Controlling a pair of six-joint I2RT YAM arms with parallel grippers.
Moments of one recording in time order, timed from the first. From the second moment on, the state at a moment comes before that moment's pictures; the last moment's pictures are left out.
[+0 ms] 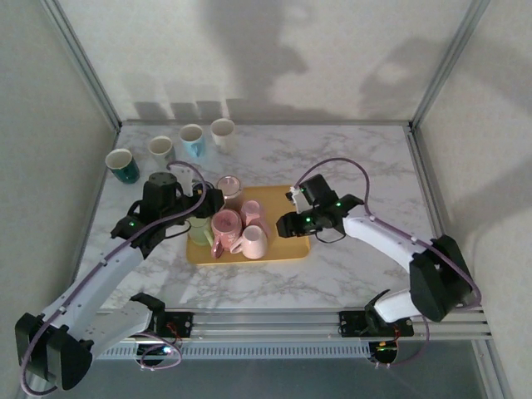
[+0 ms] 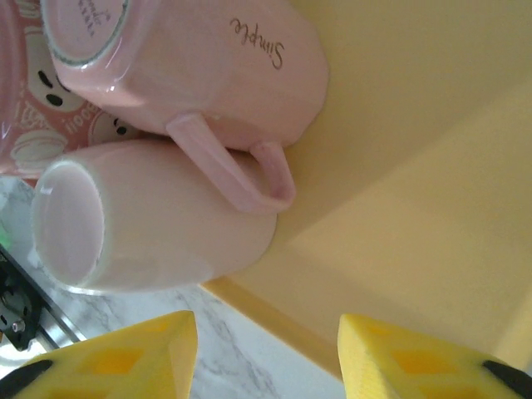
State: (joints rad) left arm -0.35 0.97 0.79 -0.35 0.27 -0.46; right arm 0.66 1.45 0.94 -0.53 -0.39 0.36
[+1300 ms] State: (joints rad) left arm -0.34 1.10 0.73 -0.22 0.30 -0.50; right arm 0.63 1.68 1.00 -0.32 -0.29 0.30
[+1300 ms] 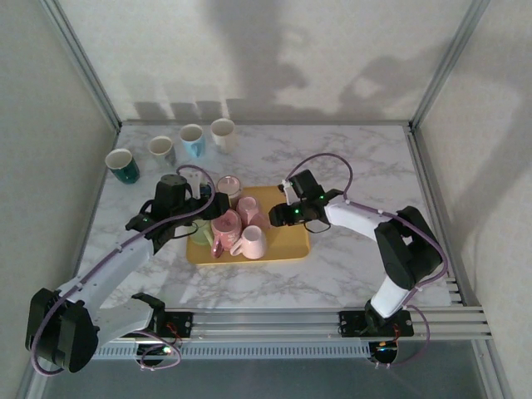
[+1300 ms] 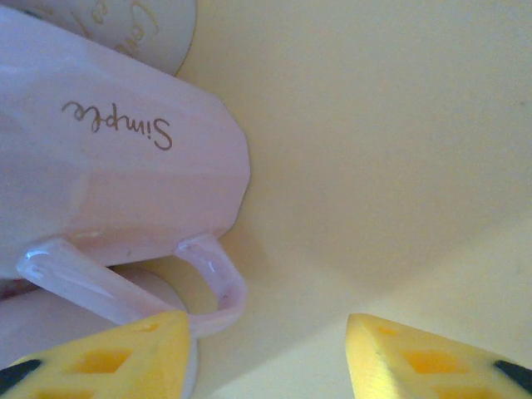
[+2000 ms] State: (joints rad) left arm -0.30 1.05 0.72 -0.22 0.31 -0.47; right arm 0.68 1.67 1.10 -0.42 -0.34 -0.09
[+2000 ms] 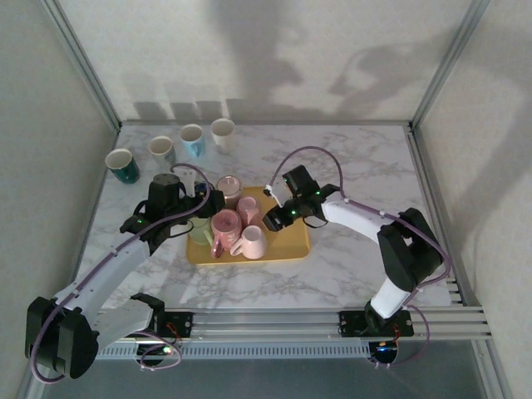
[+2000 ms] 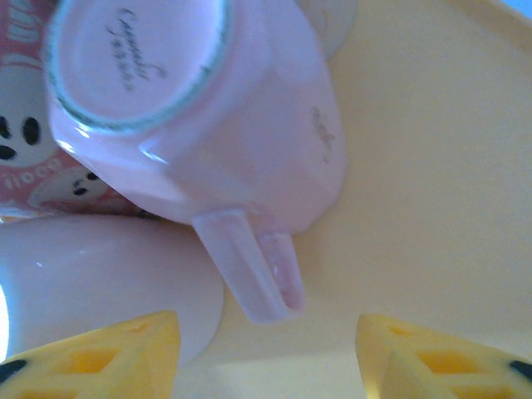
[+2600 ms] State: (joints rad) left arm -0.28 1.05 0.72 -0.22 0.33 -0.44; right arm 0.73 1.82 1.26 -0.58 -0.21 -0.13
